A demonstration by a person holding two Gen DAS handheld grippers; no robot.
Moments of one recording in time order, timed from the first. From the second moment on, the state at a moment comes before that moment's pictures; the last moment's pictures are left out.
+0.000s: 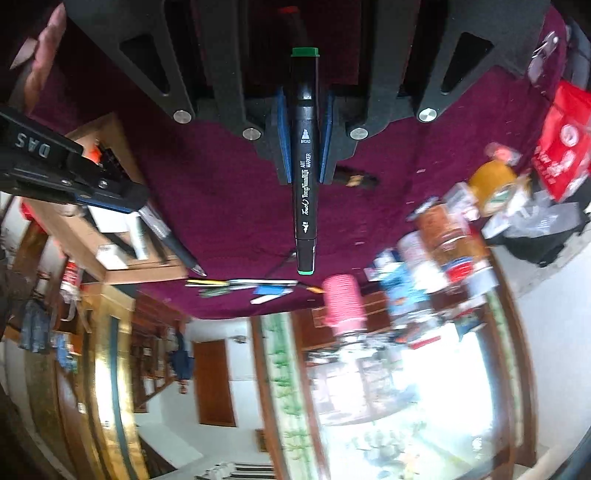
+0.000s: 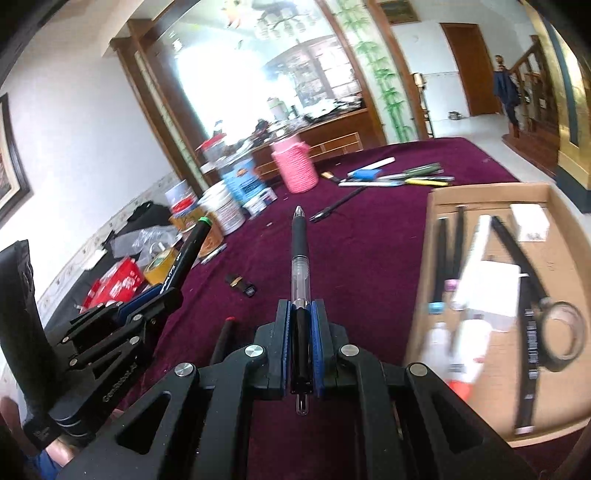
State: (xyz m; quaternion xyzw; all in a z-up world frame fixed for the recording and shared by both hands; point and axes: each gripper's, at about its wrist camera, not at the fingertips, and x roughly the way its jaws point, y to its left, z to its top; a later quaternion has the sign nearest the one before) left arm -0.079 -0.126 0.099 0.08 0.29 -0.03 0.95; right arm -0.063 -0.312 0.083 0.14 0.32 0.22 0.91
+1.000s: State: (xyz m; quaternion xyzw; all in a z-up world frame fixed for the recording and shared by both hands) left arm -0.013 -0.325 0.053 0.07 0.45 -0.24 0.86; right arm -0.026 -0.477 0.071 0.12 0.40 0.03 0.91
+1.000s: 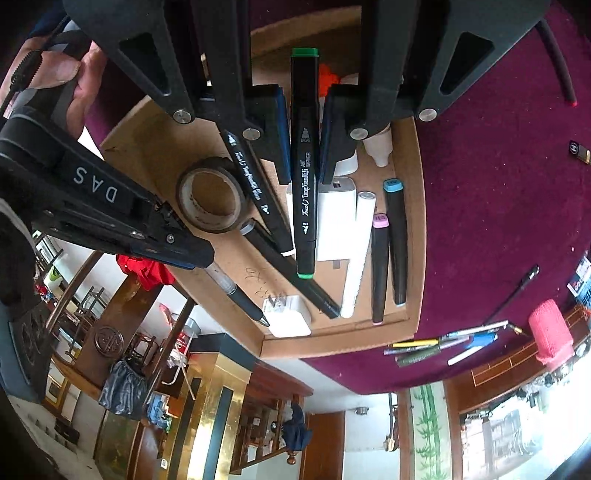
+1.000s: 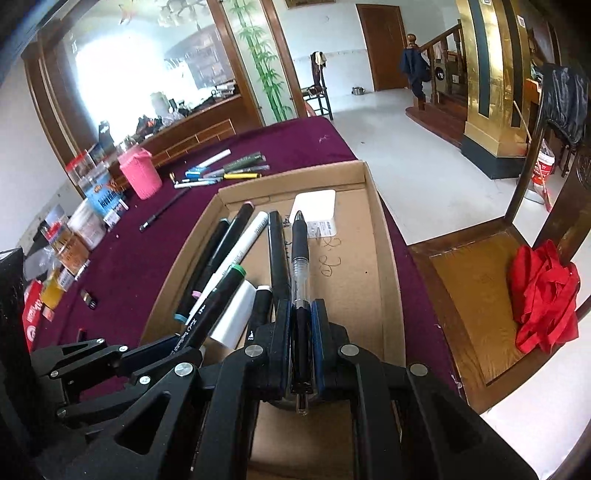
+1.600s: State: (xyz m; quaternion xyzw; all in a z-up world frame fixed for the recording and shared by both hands) left arm 0.003 -0.341 0.052 0.06 0.45 -0.25 0.86; right arm -0.009 -0.481 0.059 0.09 0.44 0.00 0.89
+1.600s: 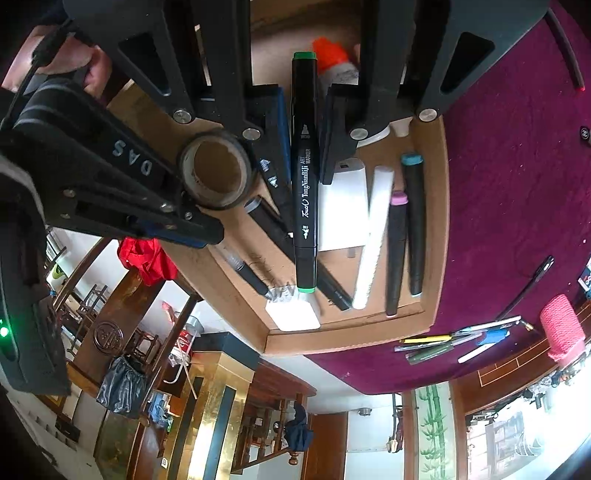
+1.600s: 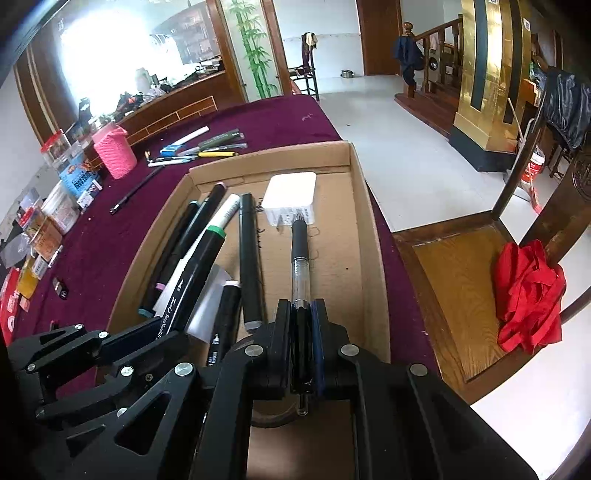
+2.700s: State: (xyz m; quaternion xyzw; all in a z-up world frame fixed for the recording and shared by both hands) left arm 0.002 -0.342 0.050 0.03 0.47 -0.28 0.83; right arm -0.016 -0.475 0.072 0.12 0.43 0.00 0.89
